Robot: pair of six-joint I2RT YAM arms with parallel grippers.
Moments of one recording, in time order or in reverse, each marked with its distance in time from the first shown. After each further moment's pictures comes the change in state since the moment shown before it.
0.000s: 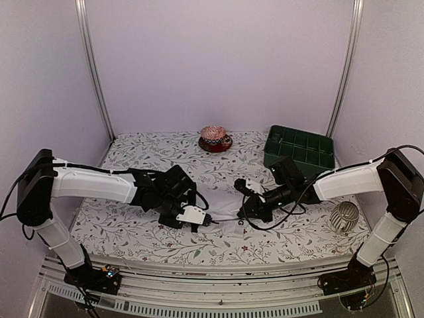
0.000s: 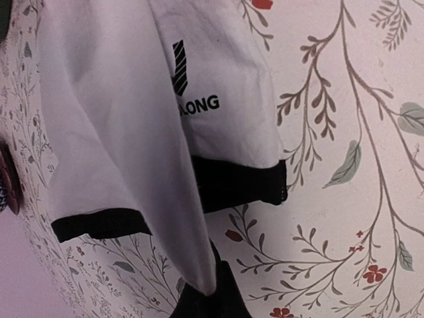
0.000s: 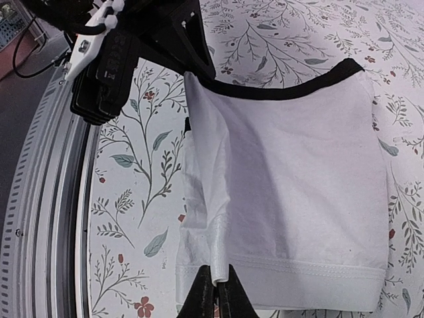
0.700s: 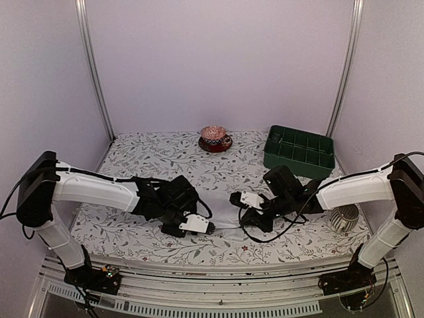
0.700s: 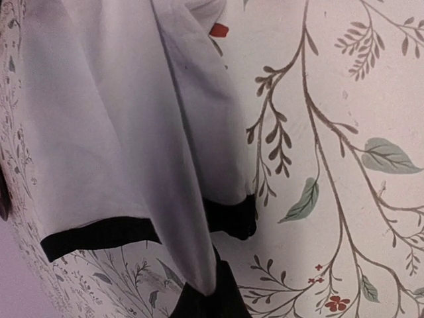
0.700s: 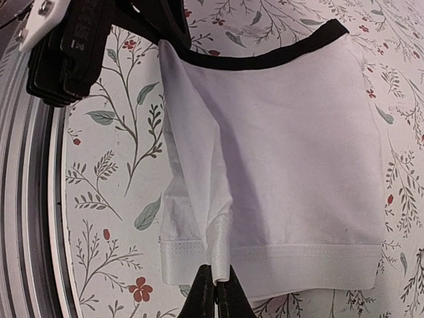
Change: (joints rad) left arm -0.073 0.005 -0.044 0.037 -0.005 -0.089; right arm 0.132 -0.090 -0.043 -0.093 0.294 -0.021
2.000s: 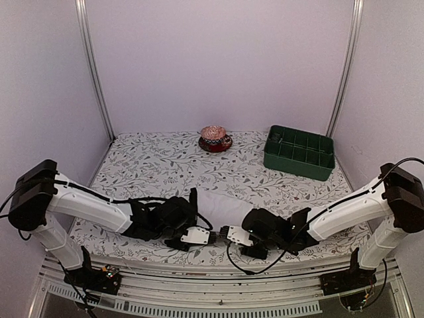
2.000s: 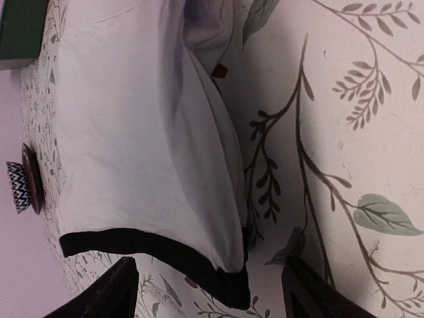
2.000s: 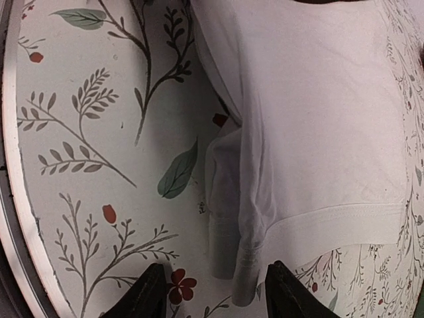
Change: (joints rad) left arm -0.114 -0.042 -0.201 0.325 -0.128 -0.069; right arm 0.364 0.053 -0.051 -0.038 0.613 0.123
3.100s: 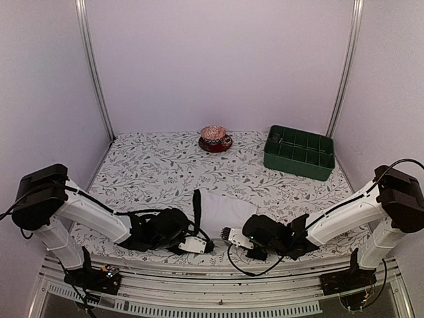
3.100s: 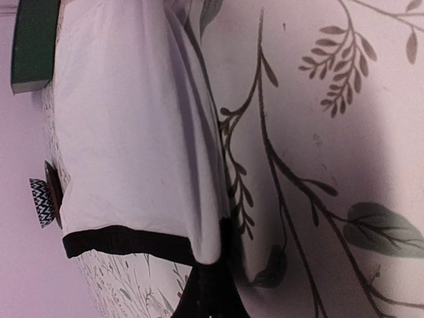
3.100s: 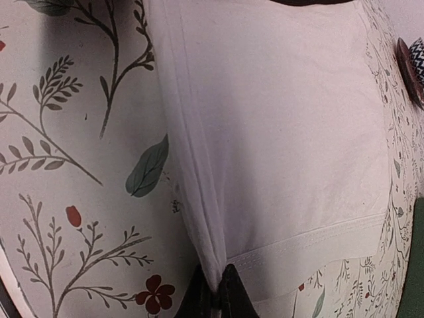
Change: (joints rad) left arm -0.026 0.029 -0.177 0.338 -0.065 0.132; right arm 0.038 0.028 -0.061 0.133 0.149 -0.006
